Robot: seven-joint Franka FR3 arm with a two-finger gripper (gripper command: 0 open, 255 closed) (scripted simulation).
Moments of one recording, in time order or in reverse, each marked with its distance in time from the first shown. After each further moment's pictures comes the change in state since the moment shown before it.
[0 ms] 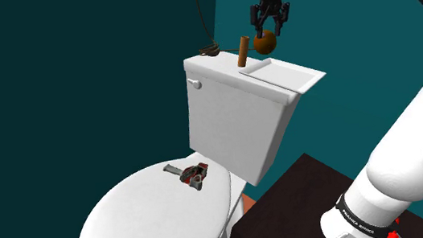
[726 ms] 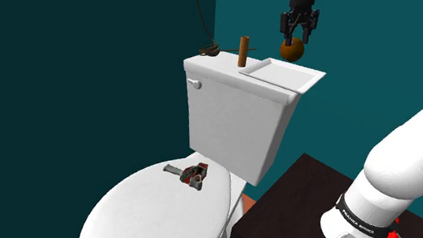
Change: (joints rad) arm -0.057 -0.217 -0.064 -0.275 -0.062 0.068 -0.114
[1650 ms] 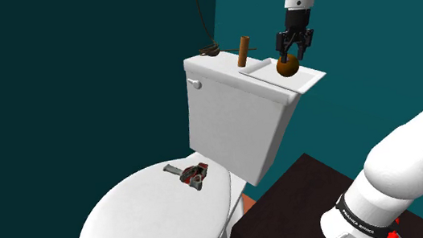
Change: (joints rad) arm -0.003 -0.030 -0.004 -0.183 -0.006 0.165 0.012
